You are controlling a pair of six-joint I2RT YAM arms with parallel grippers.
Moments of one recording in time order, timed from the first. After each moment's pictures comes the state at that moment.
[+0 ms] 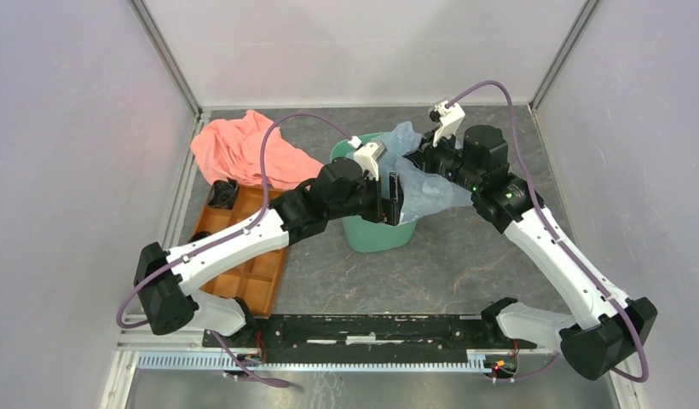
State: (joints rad) left arm -0.96 1.38 1.20 -0.22 0.11 -0.67; right arm 0.49 1.14 1.16 -0.27 -0.23 0.13
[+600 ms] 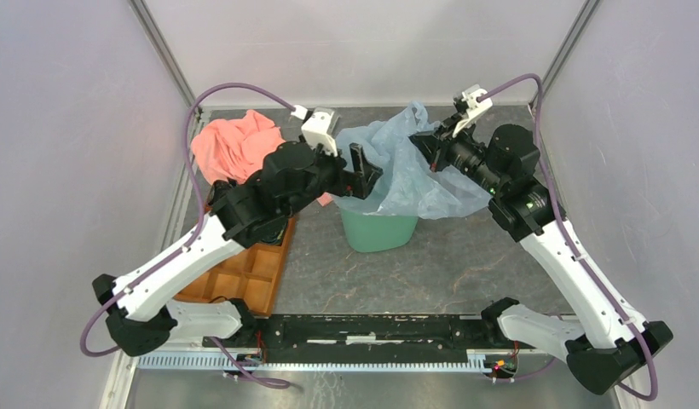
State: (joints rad) left arm -0.94 1.21 1.39 -0.43 -0.24 -0.45; right arm 0.48 1.05 1.21 -0.17 -0.23 0.13
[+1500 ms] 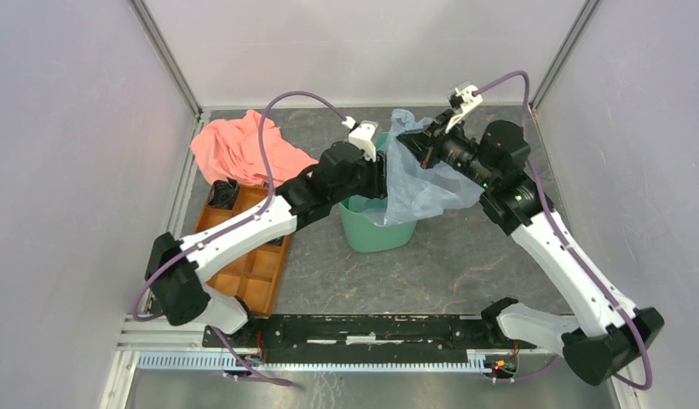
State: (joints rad) left arm -0.87 1.44 1.25 -0.17 -0.07 -0.45; right arm 0.48 1.08 1.20 -0.08 -0.31 0.21
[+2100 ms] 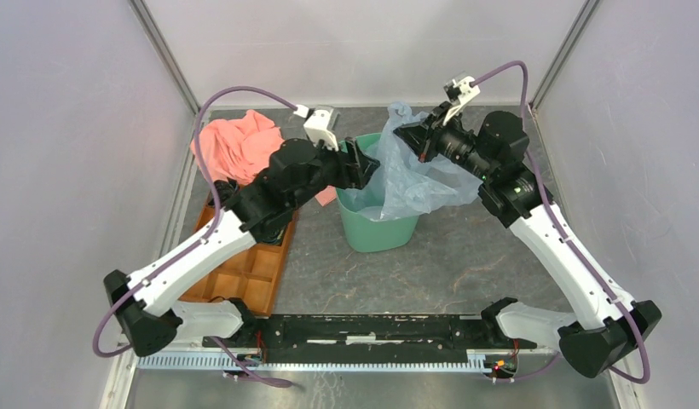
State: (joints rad) left arm -0.84 1.24 1.26 -0.22 -0.14 -0.45; right arm 0.48 1.16 1.26 -0.09 -0.34 0.24
